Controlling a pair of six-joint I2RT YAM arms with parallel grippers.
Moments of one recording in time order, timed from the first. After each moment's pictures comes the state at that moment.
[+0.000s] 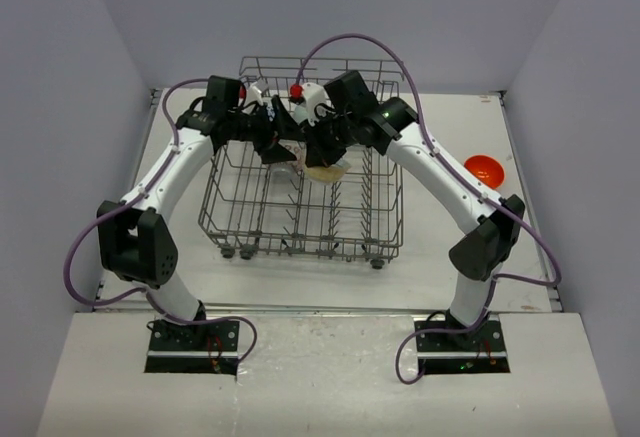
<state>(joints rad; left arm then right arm) -0.26 1.67 1.52 -0.61 0.79 -0.84 0.70 1.84 1.99 -0.95 -0.32 -0.03</state>
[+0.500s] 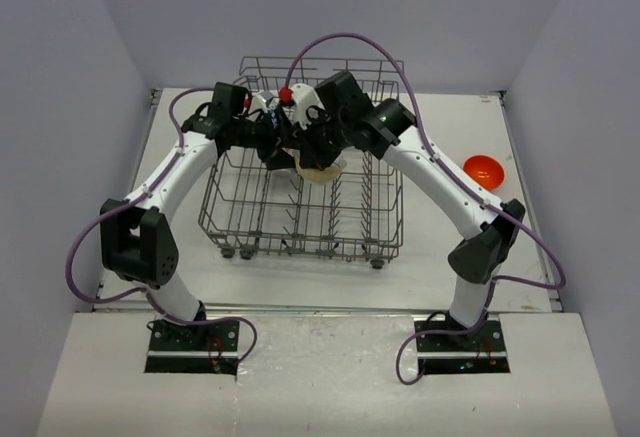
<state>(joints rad) -0.28 1.67 1.47 -0.60 0.82 -0.88 0.77 1.84 2.06 -0.99 -0.27 -0.05</state>
